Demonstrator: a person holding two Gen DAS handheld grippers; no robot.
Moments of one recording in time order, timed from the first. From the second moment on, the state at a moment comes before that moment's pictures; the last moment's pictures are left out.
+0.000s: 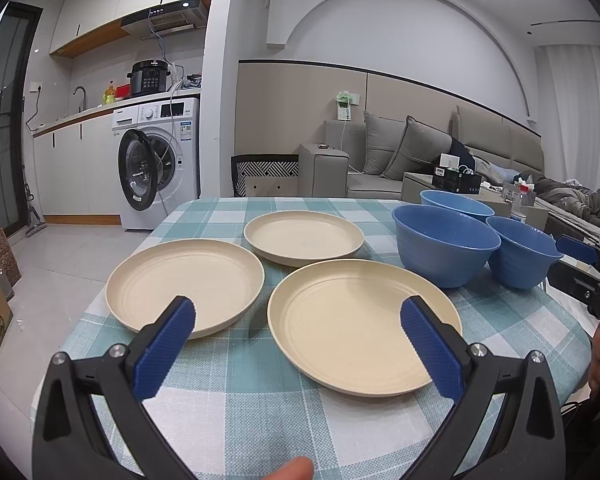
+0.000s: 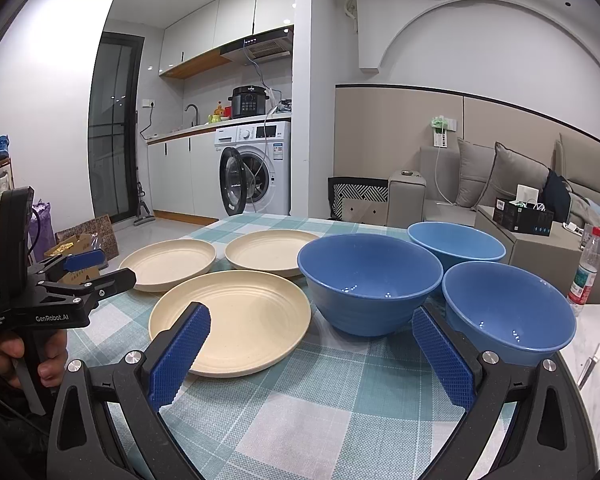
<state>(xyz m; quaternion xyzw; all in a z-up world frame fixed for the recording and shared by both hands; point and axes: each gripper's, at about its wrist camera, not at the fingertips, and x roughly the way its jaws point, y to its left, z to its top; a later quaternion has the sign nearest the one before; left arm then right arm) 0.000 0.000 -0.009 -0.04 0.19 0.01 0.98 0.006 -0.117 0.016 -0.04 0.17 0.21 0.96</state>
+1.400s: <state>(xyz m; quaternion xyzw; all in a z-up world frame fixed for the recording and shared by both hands) 0.007 -0.001 -0.001 -0.03 0.20 0.01 0.98 0.011 -0.120 0.027 -0.04 0.18 0.22 0.96</state>
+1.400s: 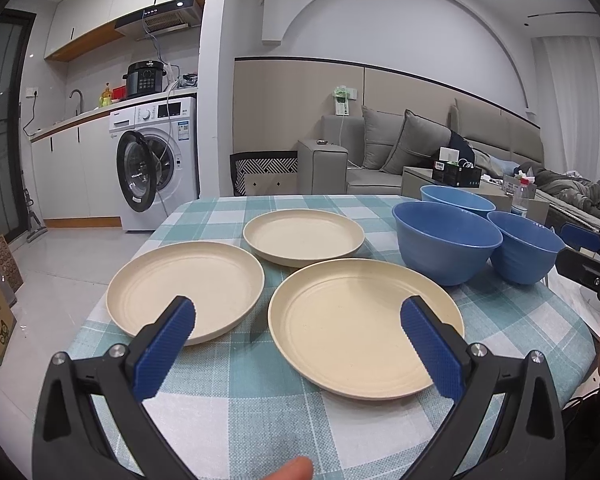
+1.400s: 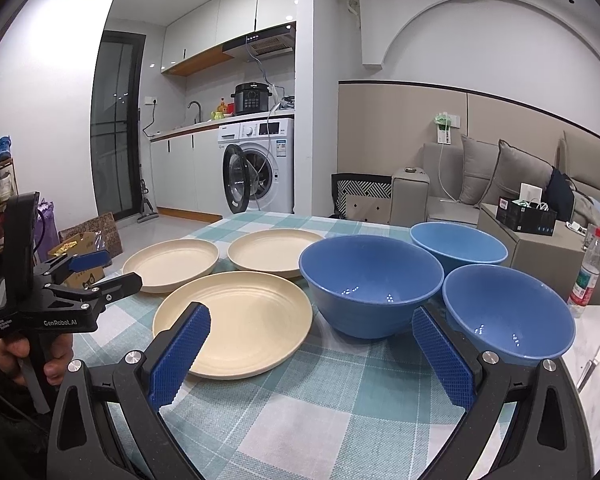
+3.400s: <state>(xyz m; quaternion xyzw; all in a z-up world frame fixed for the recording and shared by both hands) 0.133 0.056 0.071 -0.04 0.24 0.07 0.97 0.169 -0.051 0.136 -0.05 0.28 0.26 0.92</state>
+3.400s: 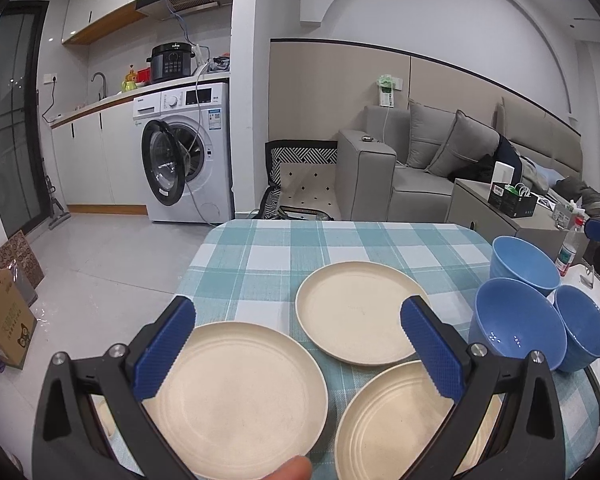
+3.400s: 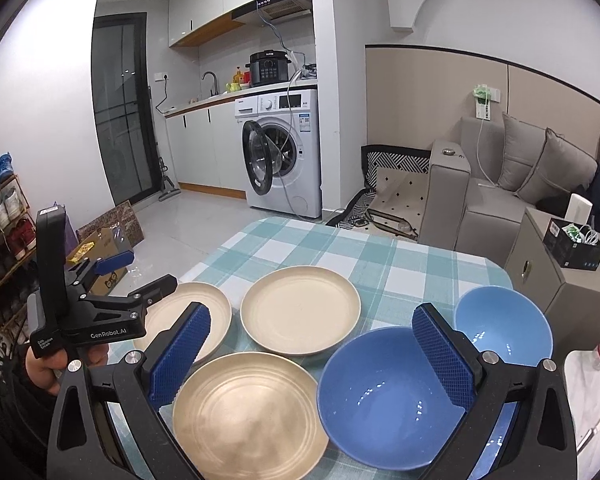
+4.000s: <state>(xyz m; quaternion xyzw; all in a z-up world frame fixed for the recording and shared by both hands) 0.189 0.064 0.052 -0.05 0.29 0.07 0.95 0.252 -0.039 0.107 -0.03 0.33 0.23 0.91</state>
